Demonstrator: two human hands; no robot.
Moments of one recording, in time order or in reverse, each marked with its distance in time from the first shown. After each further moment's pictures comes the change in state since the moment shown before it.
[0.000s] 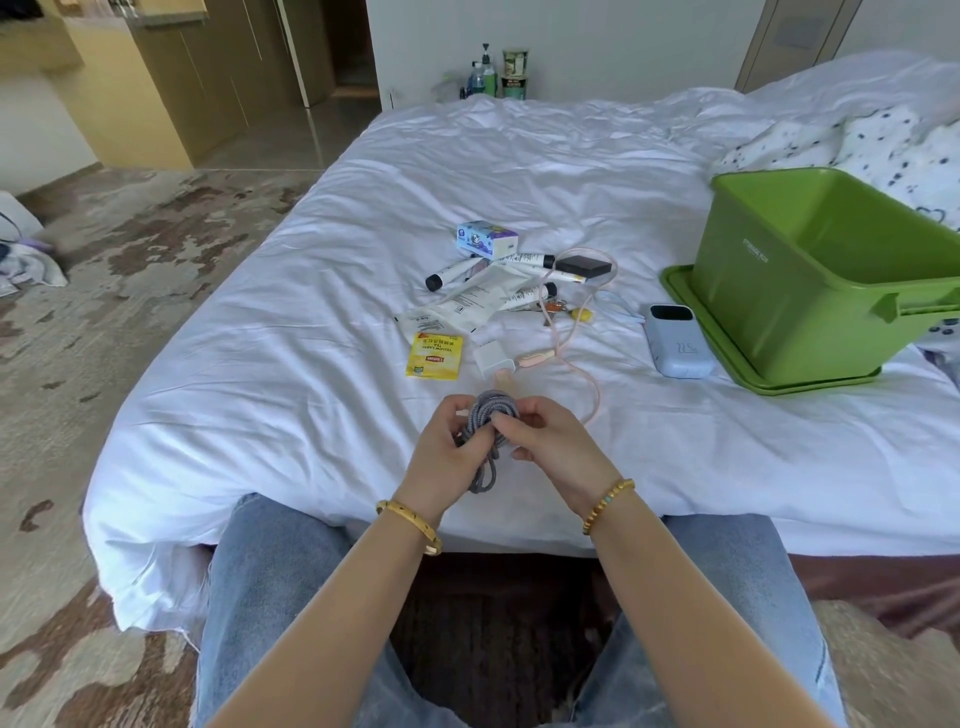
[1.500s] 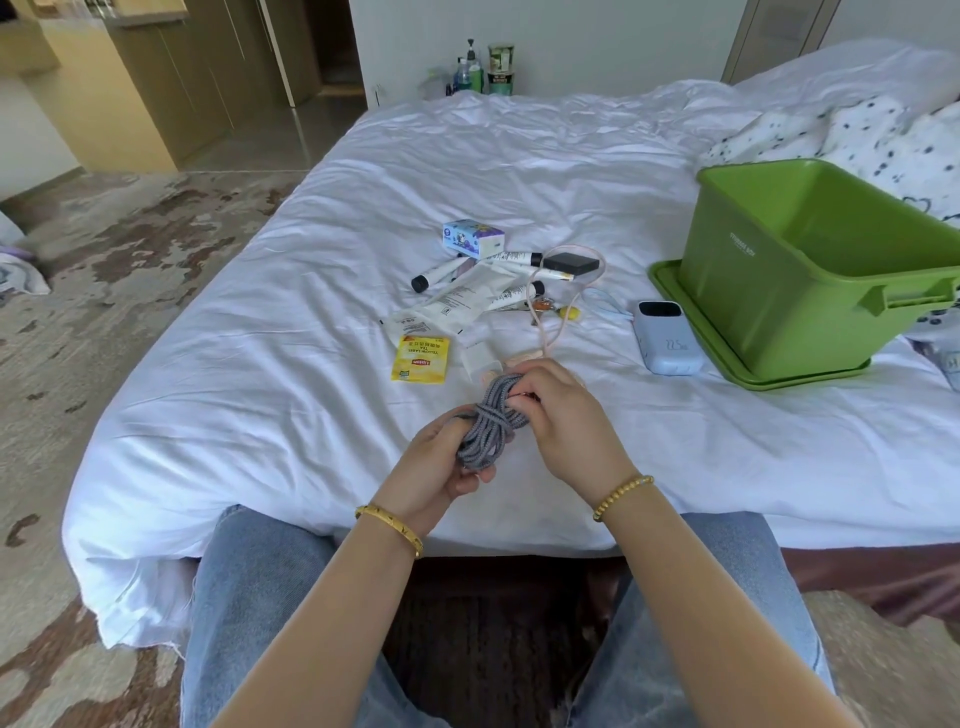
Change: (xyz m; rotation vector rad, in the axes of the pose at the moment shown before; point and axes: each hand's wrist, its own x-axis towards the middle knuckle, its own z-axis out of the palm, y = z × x) left_hand 0.004 0.007 -0.002 -0.365 -0.262 -0.228; right_hand 0.001 -0.015 -0.024 -0.762 0.169 -0.601
